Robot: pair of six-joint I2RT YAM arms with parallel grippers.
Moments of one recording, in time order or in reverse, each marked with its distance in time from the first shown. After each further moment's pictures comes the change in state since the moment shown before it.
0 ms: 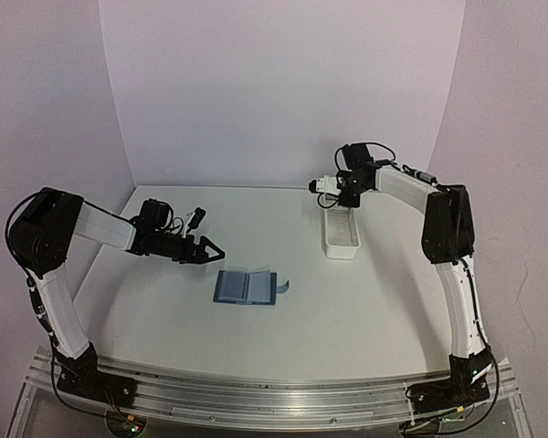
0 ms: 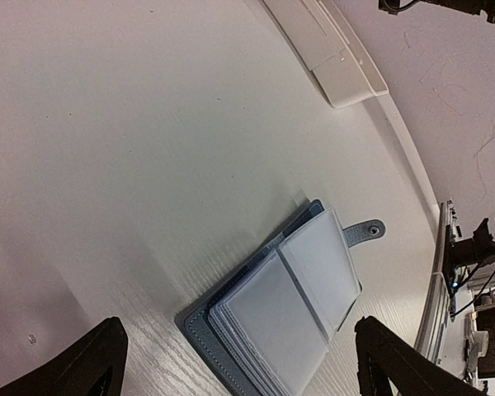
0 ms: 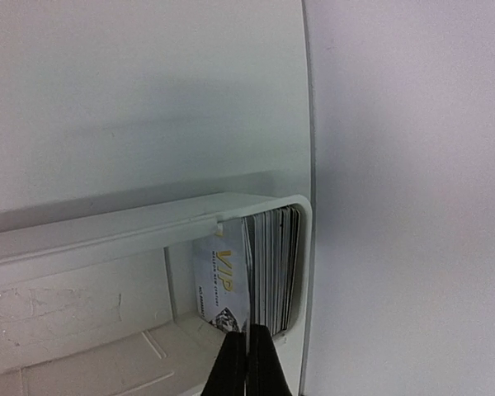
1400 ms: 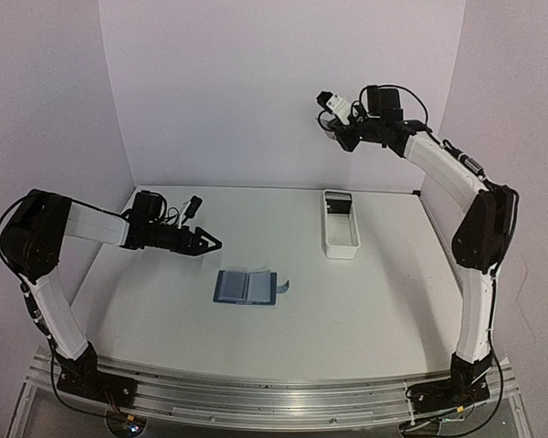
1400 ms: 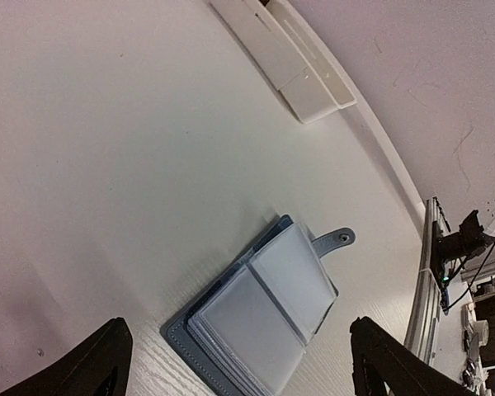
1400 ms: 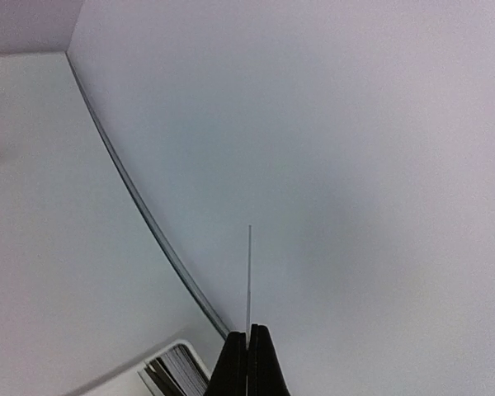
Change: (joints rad) left arm 0.019 -0.055 0.008 0.001 0.056 0.033; right arm 0.026 -0.288 0.034 0.147 -0.211 0.514
